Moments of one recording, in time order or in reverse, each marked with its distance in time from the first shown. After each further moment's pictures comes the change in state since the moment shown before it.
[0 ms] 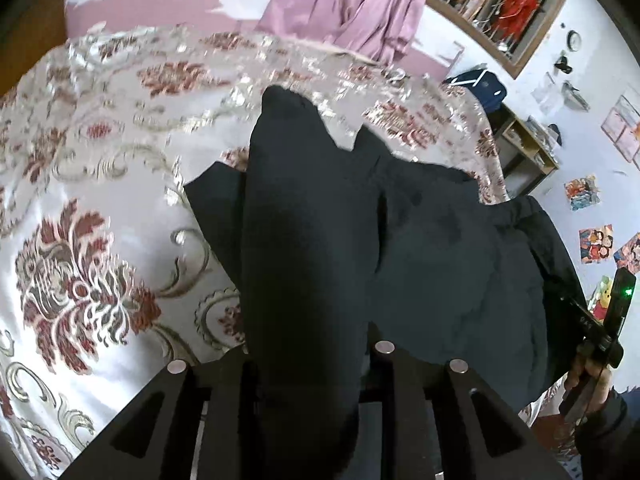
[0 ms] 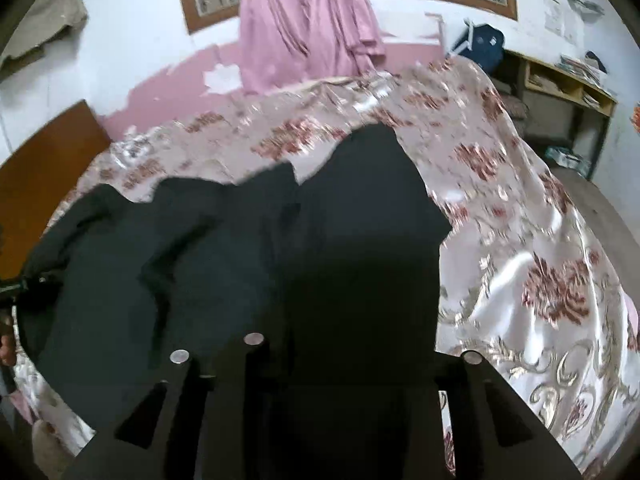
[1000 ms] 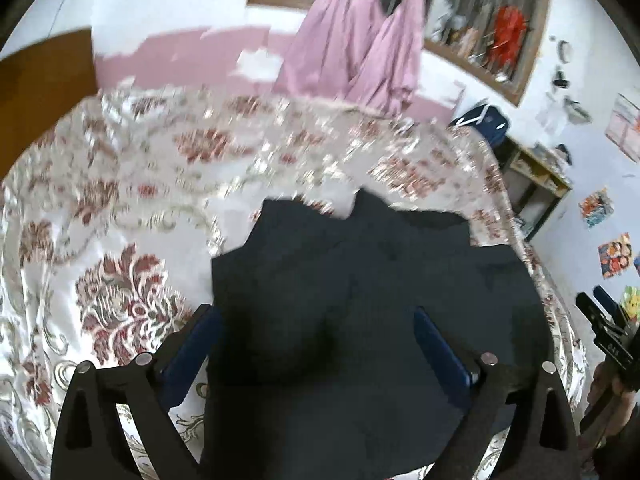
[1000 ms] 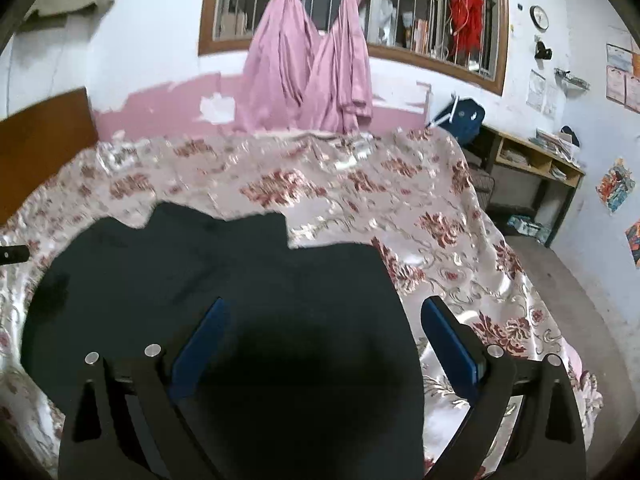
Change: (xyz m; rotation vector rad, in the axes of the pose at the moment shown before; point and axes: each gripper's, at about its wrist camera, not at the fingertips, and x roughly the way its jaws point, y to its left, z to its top) left arm -0.085 -0.039 -0.020 0.061 -0.251 0.113; right arm -0.086 0.049 0.012 -0.152 -0.224 -0.154
